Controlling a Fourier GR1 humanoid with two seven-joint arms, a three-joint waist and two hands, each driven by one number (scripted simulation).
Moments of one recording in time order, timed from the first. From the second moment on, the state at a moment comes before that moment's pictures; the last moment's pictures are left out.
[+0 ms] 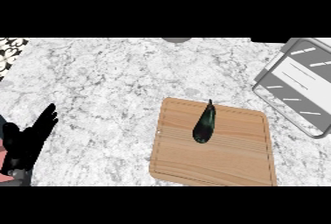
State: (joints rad) left arm -0.01 0.29 0.20 -1.36 0.01 -0.14 0.14; right arm -1.35 -0.61 -0.27 -0.28 1.60 -0.27 0.69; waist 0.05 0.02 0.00
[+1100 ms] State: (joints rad) left arm 0.00 0.28 0.20 -1.39 0.01 -0.14 0.16; right arm -1.38 -0.72 -0.34 -0.10 1.53 0.08 0.71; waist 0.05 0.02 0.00
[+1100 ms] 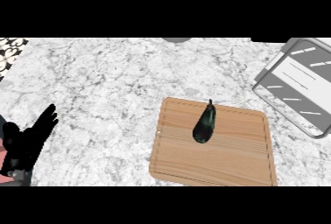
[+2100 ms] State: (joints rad) left arm 0.03 0.28 0.22 -1.37 0.01 -0.14 0.15; right arm -1.38 -0.77 -0.49 -0.39 1.36 -0.19 0.89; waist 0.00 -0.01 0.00
